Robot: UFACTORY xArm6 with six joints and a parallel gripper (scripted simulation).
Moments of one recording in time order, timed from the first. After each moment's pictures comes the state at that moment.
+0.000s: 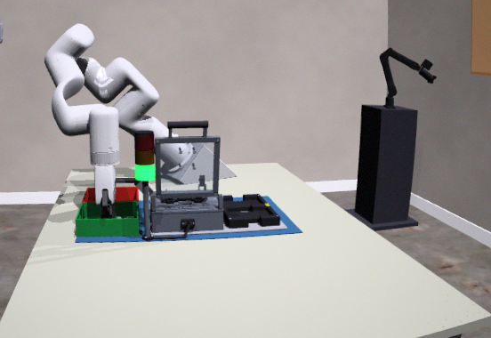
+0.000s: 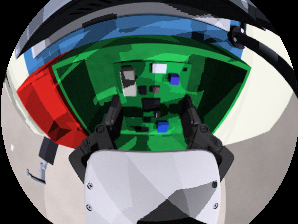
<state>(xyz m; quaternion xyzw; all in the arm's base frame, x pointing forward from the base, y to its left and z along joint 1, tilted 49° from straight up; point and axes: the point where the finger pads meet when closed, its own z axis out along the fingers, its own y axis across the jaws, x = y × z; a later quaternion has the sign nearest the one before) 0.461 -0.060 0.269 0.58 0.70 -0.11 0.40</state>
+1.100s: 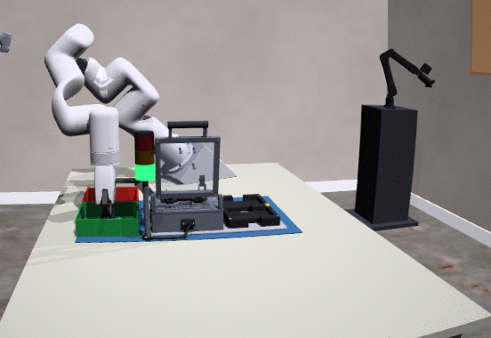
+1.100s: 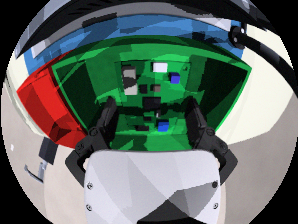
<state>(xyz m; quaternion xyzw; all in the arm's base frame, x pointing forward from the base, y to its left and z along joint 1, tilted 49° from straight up) 0.461 -0.060 0.268 0.58 0.70 -0.11 0.40</state>
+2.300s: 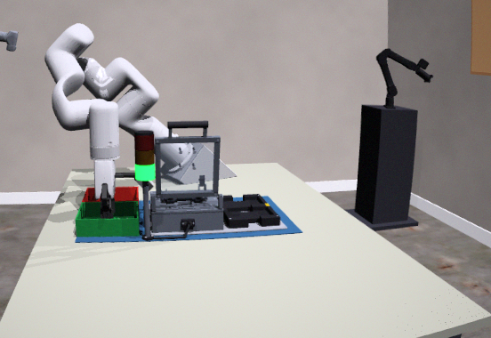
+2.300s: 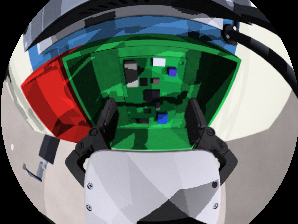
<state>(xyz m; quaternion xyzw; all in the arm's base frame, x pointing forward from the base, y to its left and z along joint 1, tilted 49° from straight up) 0.455 -0.051 0.277 0.58 0.70 -0.11 0.40</state>
